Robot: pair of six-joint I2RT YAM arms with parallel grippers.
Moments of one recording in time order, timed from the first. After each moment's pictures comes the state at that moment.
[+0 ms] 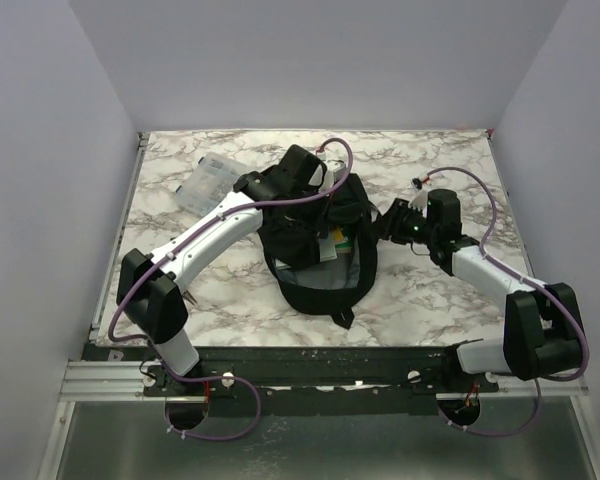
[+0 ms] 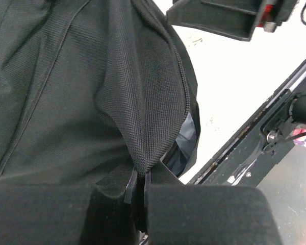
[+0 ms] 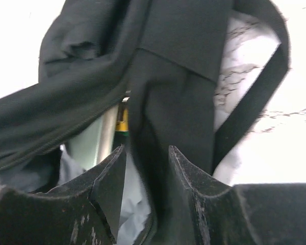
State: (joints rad) left arm -0.70 1.66 1.57 -0.77 0.31 -0.19; right arm 0.20 1.35 0.68 0.15 -0.43 0.52
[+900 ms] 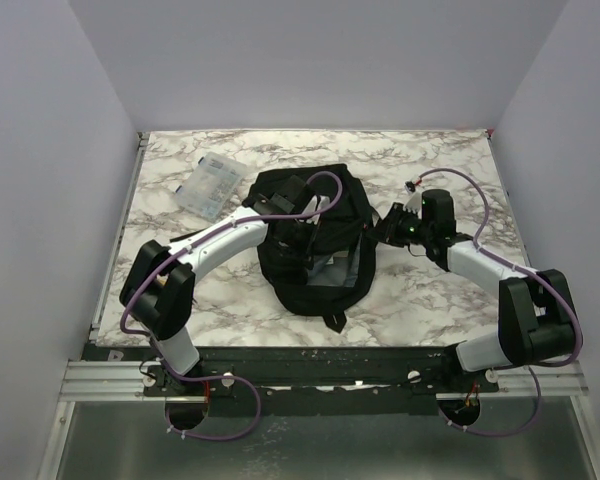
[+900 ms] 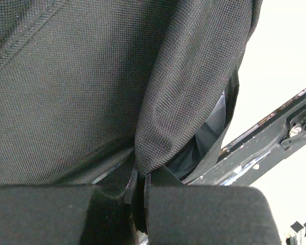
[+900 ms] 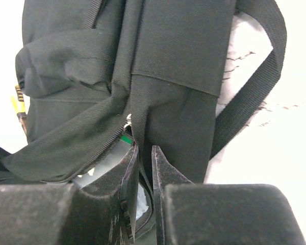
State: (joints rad) left arm -0.69 1.69 1.31 -0.72 0.31 -0.33; right arm 0.20 1.43 0.70 0.13 -0.49 0.48
